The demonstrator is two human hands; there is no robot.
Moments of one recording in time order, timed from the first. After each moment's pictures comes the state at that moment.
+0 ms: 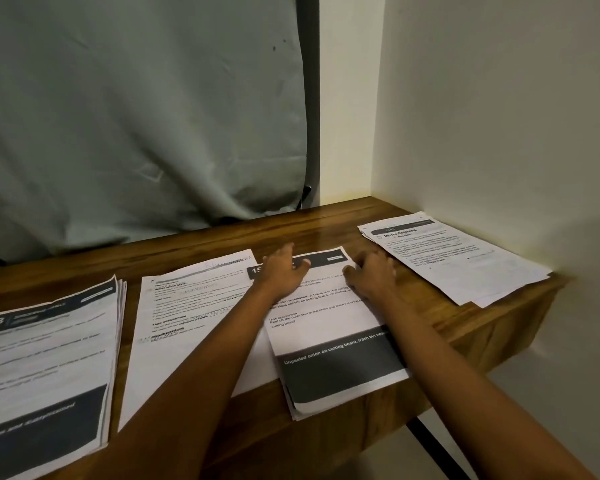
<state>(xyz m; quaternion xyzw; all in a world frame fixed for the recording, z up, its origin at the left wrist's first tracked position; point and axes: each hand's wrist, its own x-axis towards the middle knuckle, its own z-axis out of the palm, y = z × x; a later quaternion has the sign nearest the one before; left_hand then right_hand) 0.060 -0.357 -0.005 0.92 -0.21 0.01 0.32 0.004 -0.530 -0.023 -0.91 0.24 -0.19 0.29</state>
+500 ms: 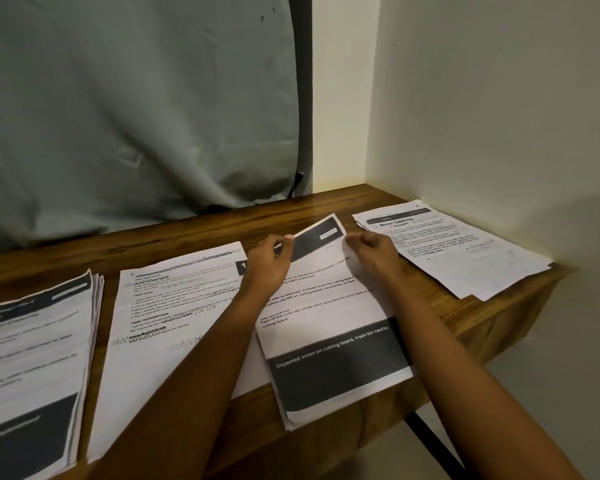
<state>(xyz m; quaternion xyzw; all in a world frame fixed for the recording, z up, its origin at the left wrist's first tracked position) 0.068 -0.357 -0.021 0.85 -0.19 0.10 0.49 0.001 -0.537 -0.016 -0.75 0.16 -0.28 0.58</state>
